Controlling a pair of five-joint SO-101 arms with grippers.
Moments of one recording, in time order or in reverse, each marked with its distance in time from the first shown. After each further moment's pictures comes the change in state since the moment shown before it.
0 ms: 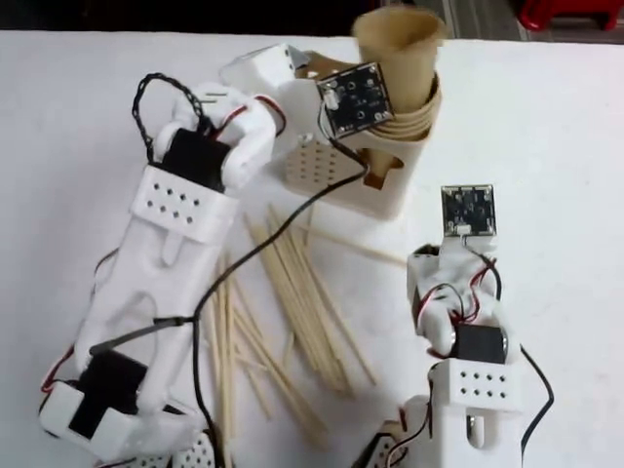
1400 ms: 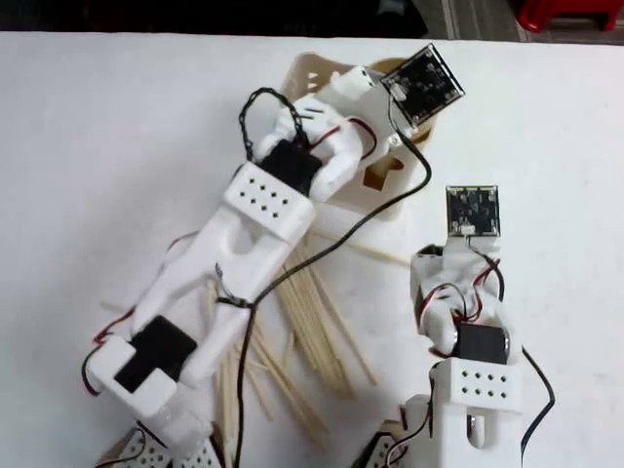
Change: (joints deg) left arm 12.0 15.6 -1.6 -15.3 27.5; right arm 1.2 0.0 0.0 0.0 0.1
